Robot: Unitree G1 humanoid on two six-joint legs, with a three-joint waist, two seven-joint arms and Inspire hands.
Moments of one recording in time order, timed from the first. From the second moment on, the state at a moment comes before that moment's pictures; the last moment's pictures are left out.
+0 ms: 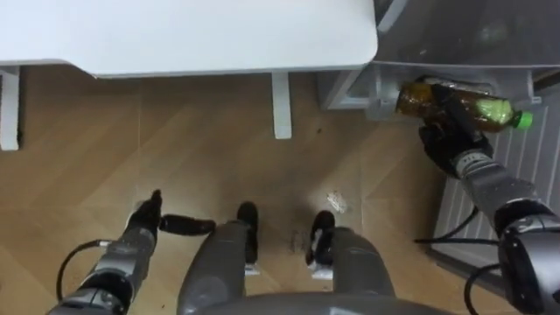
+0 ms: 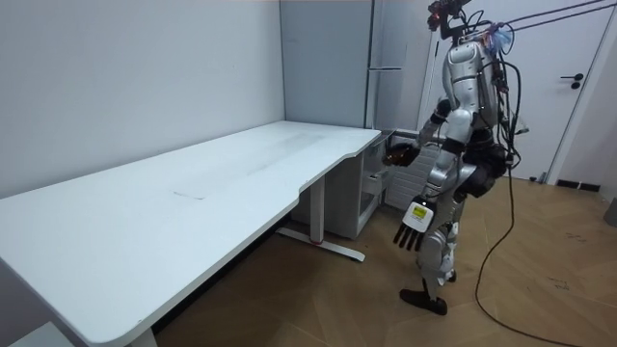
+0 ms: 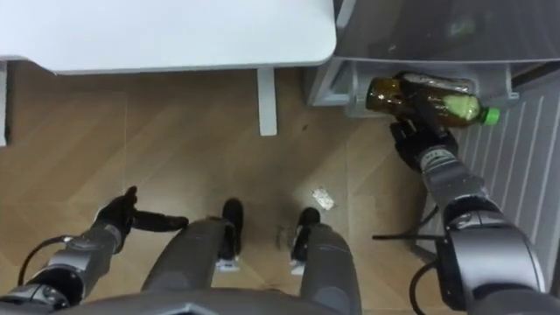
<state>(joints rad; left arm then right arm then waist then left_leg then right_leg) -0.11 0.30 -0.17 1.05 -0.17 0.02 0.08 -0.46 -0.43 0.05 1.24 1.39 0.10 0.11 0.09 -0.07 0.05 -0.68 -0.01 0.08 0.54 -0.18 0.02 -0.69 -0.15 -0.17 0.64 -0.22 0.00</state>
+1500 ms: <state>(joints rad) 0.03 0.38 -0.28 0.94 -0.21 0.03 0.22 -0.71 -0.62 0.05 1.16 1.42 0.10 -0.12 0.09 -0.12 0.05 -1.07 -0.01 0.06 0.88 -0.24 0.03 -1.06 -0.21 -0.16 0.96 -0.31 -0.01</state>
